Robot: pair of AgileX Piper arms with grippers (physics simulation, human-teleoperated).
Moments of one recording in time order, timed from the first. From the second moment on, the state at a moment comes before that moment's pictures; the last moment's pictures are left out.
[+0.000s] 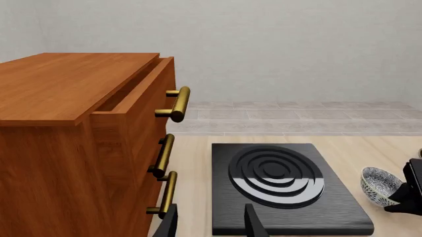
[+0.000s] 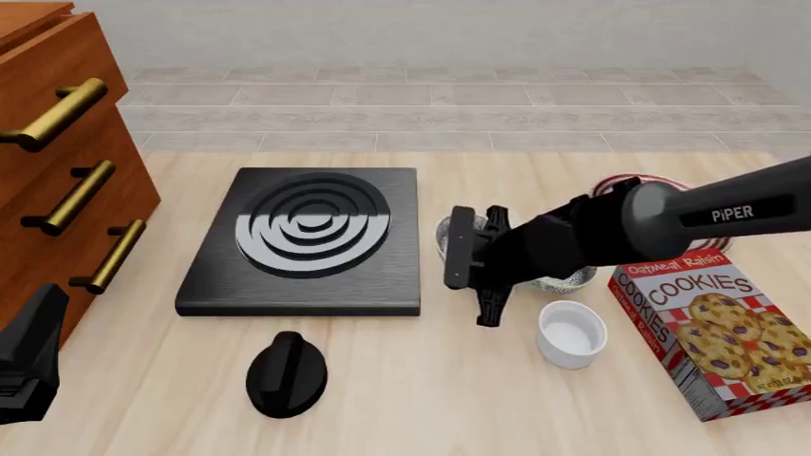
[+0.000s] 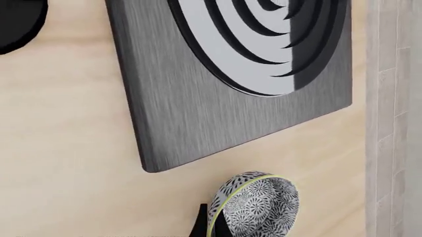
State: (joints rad) left arm 0.00 0.01 0.00 0.00 0.00; right arm 0.52 1.86 -0.95 0.11 -1.00
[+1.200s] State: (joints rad) left arm 0.00 0.01 0.00 0.00 0.00; right arm 0.54 1.59 -0.94 0.28 -0.93
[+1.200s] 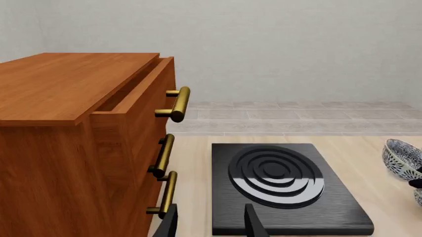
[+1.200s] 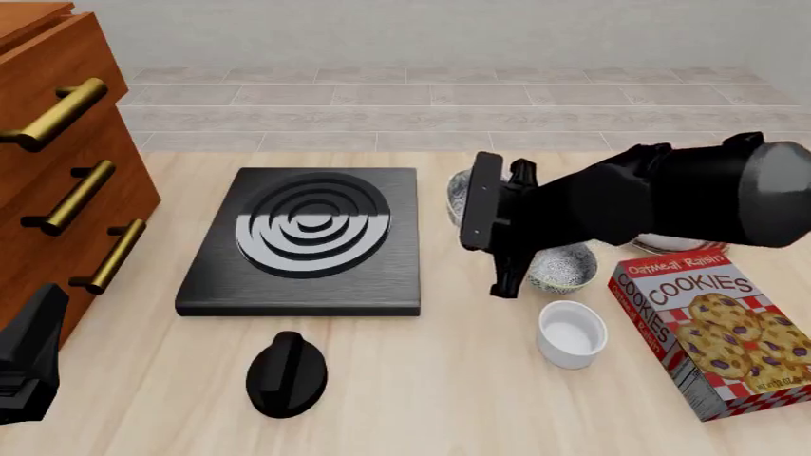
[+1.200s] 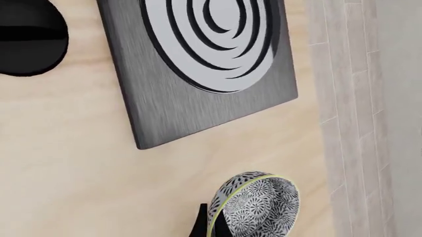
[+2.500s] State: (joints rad) left arm 0.00 0.01 0.00 0.00 0.00; right arm 0.21 1.54 -1.02 0.35 -0.80
